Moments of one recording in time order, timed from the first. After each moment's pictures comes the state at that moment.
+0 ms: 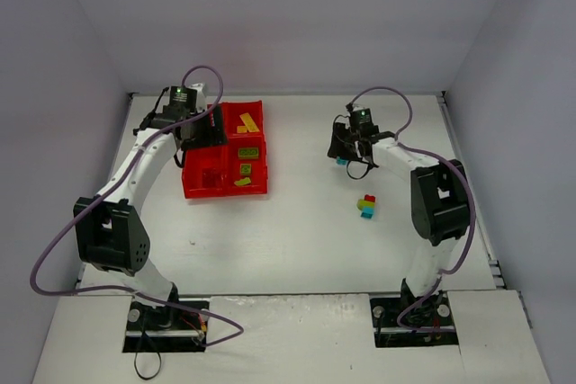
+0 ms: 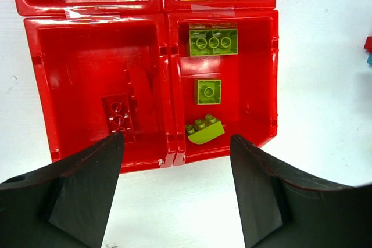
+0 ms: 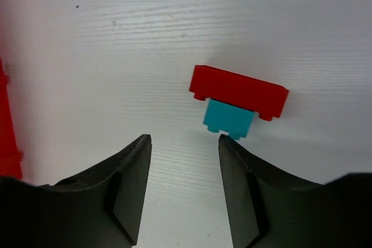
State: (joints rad) left arm -0.19 1.62 1.47 -0.70 0.09 -0.30; right arm 0.29 1.88 1.23 -0.19 -0.07 0.38
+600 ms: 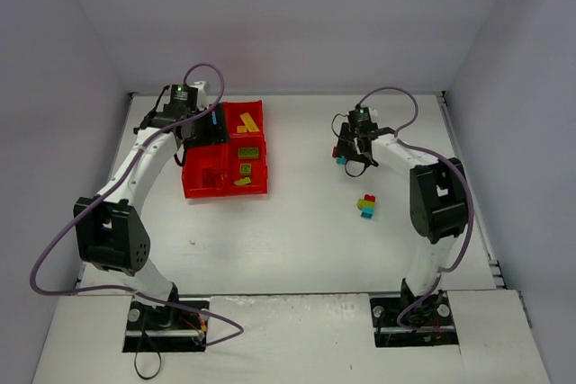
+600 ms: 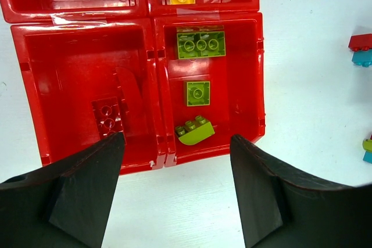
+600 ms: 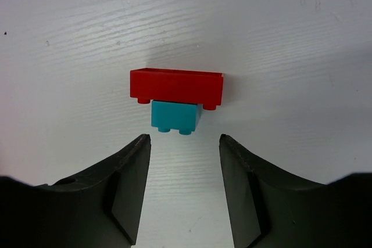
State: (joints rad) left arm -0.20 1.62 1.48 -0.69 0.12 -0.31; right arm 0.29 1.88 1.27 -0.32 0.13 0.47
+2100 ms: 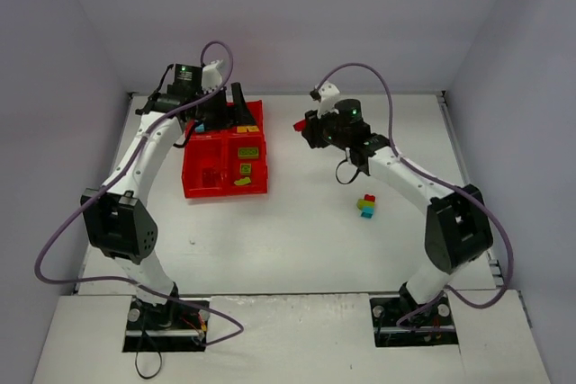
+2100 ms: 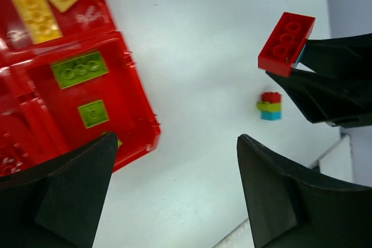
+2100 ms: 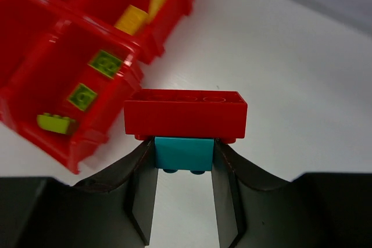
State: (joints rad) left arm -0.23 1.71 1.71 -0.73 0.44 -0.34; right arm 0.46 1.67 1.20 0.01 -0.12 0.02
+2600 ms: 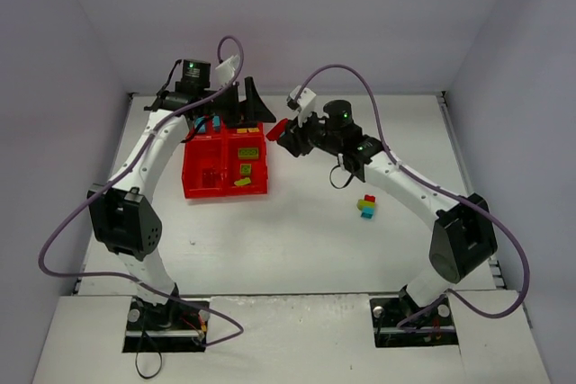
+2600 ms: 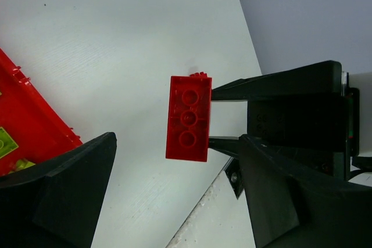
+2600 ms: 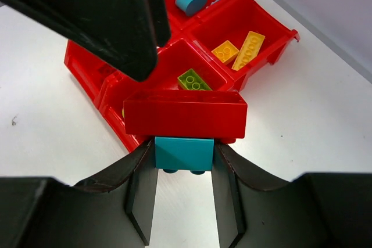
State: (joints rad) left arm -0.26 1.76 1.76 -0.65 0.77 -0.43; right arm 0.57 1.59 1.24 0.02 -0.37 -0.11
